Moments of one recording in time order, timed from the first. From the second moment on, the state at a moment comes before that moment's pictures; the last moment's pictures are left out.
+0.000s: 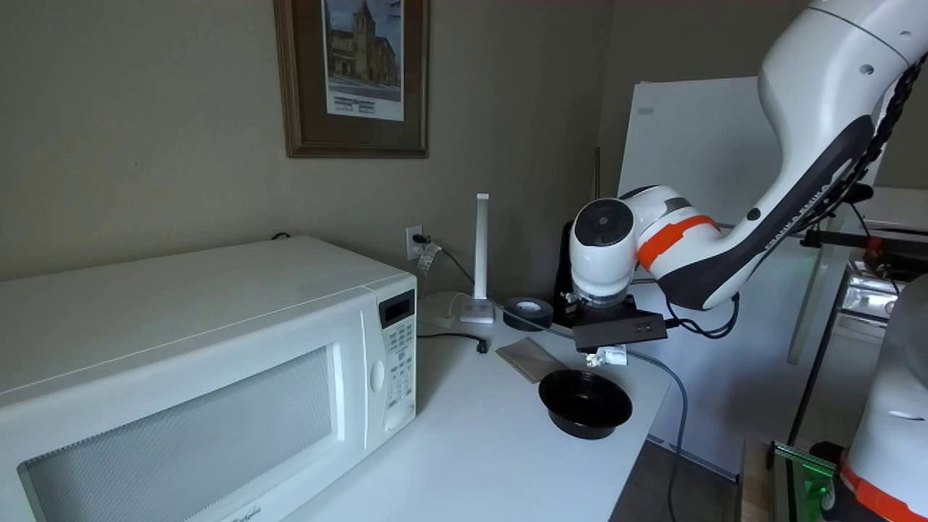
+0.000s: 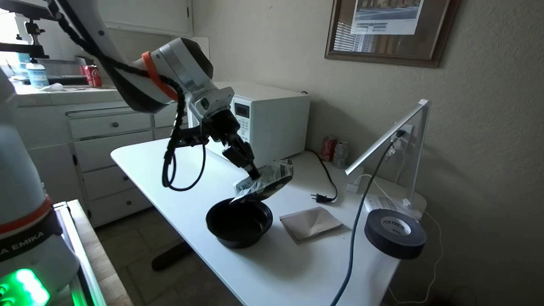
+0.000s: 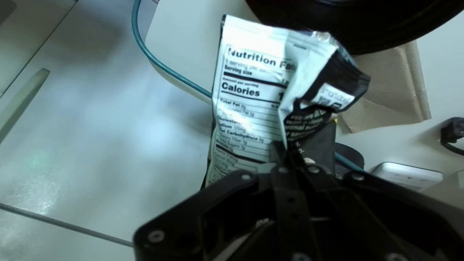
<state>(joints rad) -0.09 -0.22 -0.02 -2.75 -1.31 2.36 1.89</state>
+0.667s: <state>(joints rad) -0.01 -0.21 0.03 -2.75 -1.40 2.27 1.99</state>
